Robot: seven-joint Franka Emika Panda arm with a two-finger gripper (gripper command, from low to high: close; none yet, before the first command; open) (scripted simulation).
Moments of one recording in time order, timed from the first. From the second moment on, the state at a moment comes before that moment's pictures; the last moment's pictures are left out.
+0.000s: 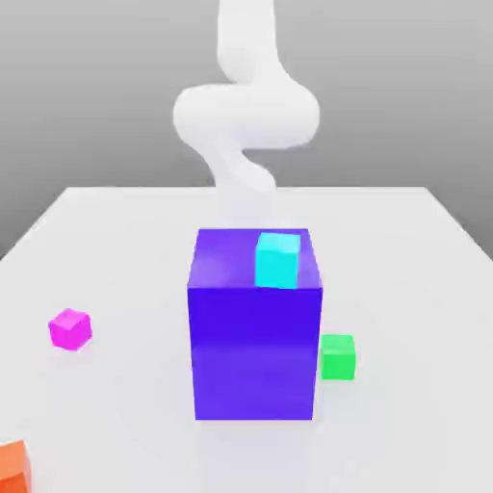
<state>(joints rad) 0.00 -0.72 -0.09 -2.35 0.02 2.35 0.73</state>
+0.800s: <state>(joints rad) -0.25 0.02 -0.72 -2.83 0.11 2.85 0.15</state>
